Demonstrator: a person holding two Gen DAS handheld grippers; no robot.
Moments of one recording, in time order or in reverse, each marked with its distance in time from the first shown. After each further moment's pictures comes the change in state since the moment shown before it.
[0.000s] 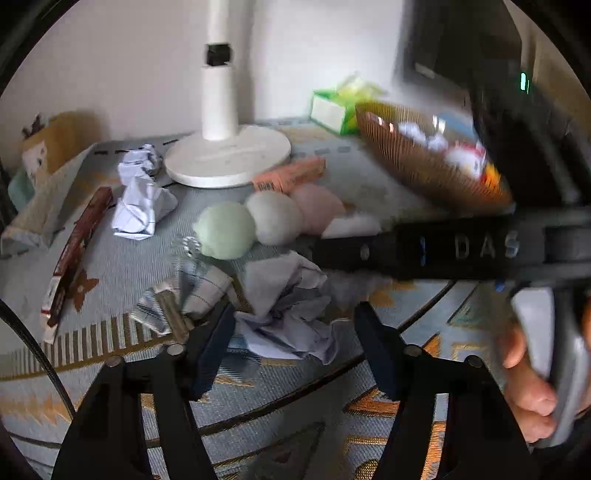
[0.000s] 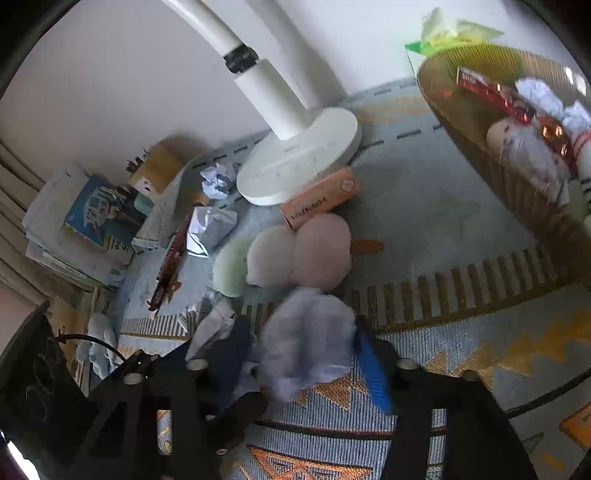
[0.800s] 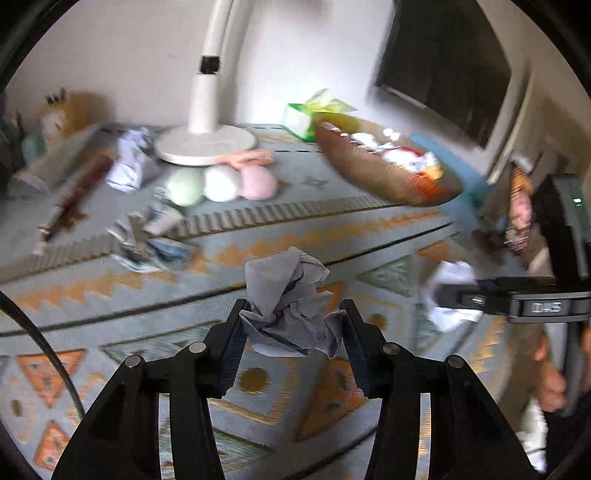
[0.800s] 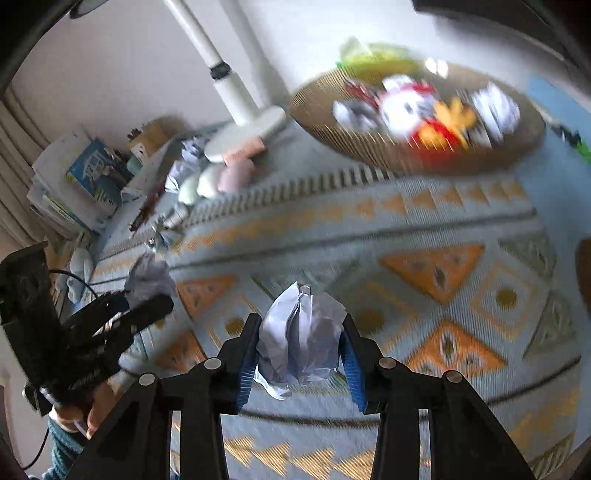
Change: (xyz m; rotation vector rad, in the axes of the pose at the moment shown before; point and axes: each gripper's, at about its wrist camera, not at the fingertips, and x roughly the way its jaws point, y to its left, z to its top) left arm -0.048 -0.040 -0.052 -0.106 -0.105 -0.058; right arm -0.119 -0.062 -0.094 -0.084 0.000 -0.143
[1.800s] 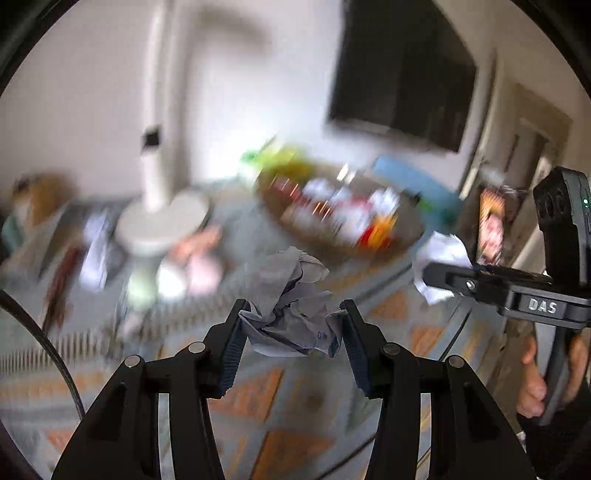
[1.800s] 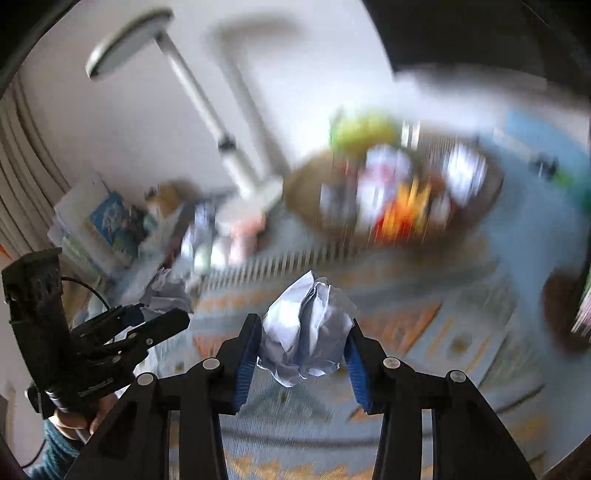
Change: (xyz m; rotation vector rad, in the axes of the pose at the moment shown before) left arm -0.018 -0.054 0.081 0.116 -0.083 -0.097; right arm -0.072 -0.011 0.025 -0.023 -0.281 0.003
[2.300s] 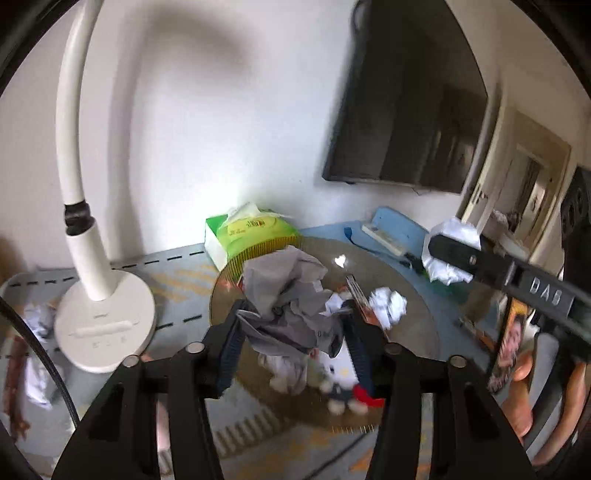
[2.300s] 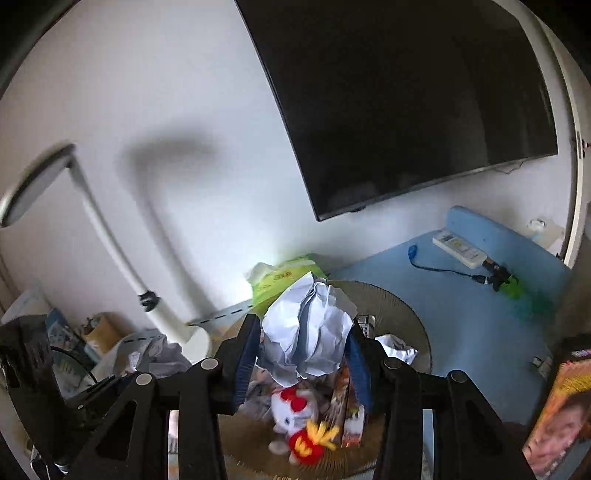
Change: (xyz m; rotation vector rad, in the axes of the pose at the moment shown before) left arm 0.106 -0.004 0.107 -0.073 -0.071 -0.055; right arm 0.008 -0.052 0.133 0.108 -0.279 -0.236
